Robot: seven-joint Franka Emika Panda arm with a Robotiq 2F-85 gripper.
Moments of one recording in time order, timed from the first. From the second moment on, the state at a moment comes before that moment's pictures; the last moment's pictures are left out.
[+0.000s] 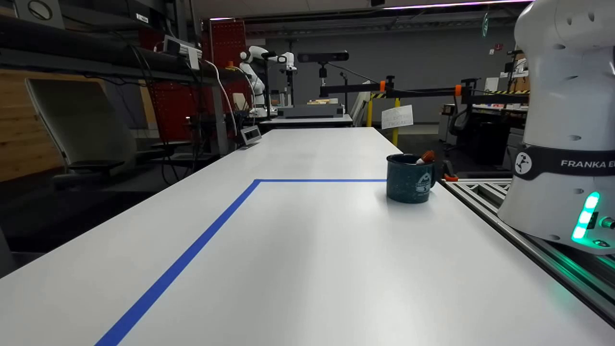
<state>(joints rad) -0.04 -0.70 0.13 -2.46 -0.08 1.62 0.27</state>
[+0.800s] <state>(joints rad) -0.10 -0.59 -0.12 -2.68 -0.09 1.65 0.06</state>
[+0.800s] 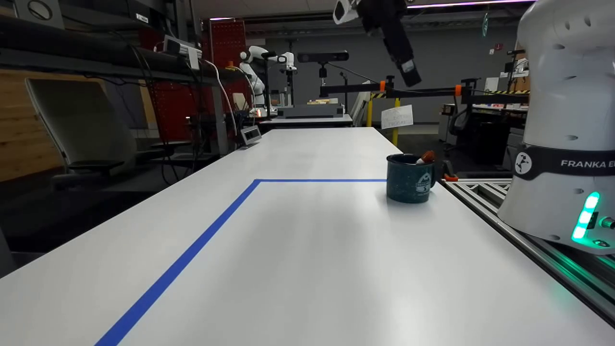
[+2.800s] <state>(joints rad) -0.22 -0.28 -0.16 -2.74 -0.33 1.90 0.00</state>
